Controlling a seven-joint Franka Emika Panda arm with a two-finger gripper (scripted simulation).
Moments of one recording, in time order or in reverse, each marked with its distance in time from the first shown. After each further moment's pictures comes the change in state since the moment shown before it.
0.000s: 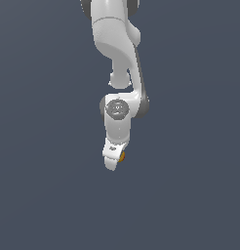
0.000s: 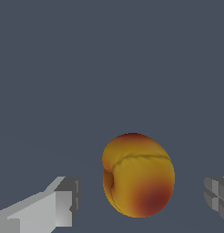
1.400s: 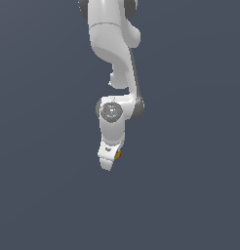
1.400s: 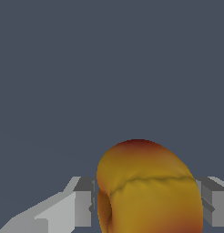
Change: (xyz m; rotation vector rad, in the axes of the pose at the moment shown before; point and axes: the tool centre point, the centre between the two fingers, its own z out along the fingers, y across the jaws) arm -0.020 0.001 0.016 0.003 0.000 -0.003
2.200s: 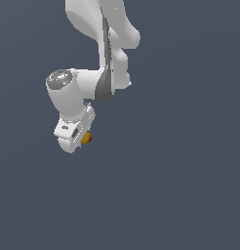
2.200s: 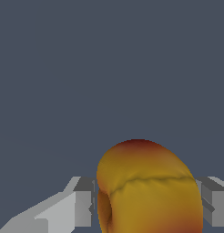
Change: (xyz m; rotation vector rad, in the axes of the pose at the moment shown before) arm -0.137 0.012 -0.090 -0.002 0.000 0.003
